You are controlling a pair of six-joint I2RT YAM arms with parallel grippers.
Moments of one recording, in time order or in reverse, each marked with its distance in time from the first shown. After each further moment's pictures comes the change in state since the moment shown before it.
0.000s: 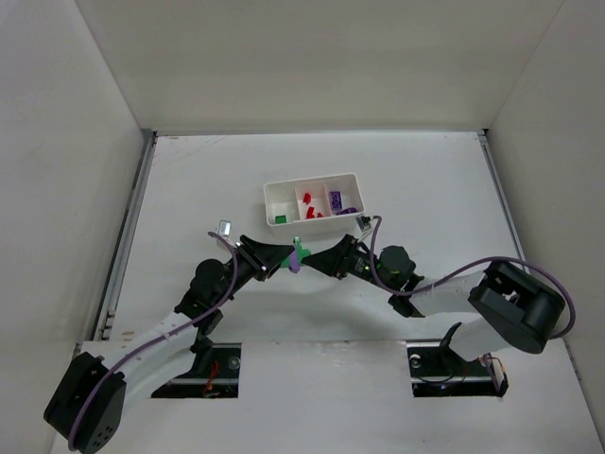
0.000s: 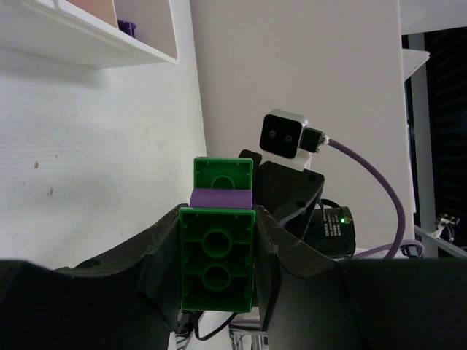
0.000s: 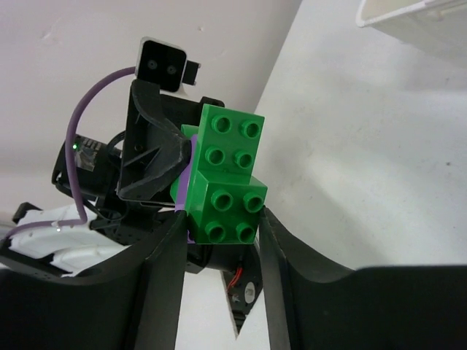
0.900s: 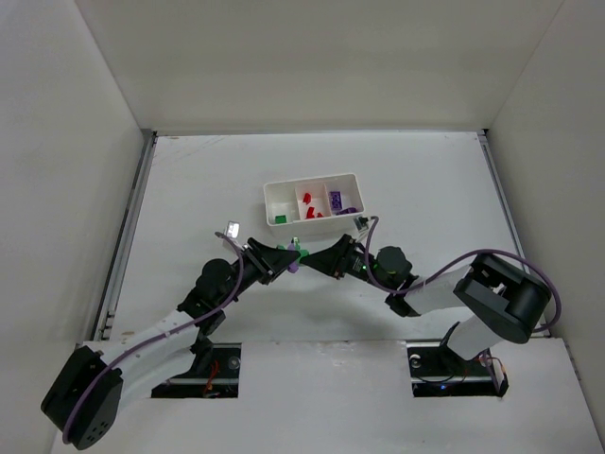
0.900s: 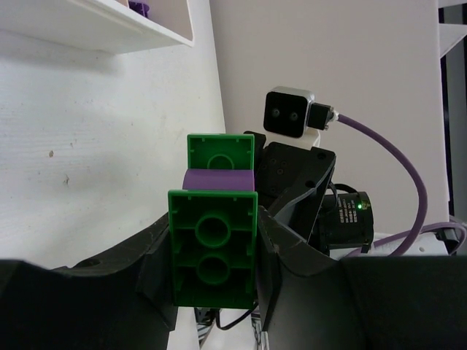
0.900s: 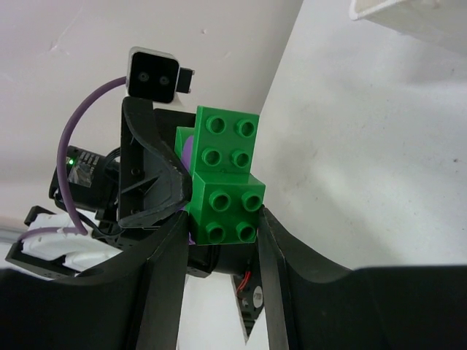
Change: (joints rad) left arm -0.065 0.014 0.014 -0.046 -0.045 0.077; right arm -0.009 0.108 0.000 0.119 -0.013 0.073
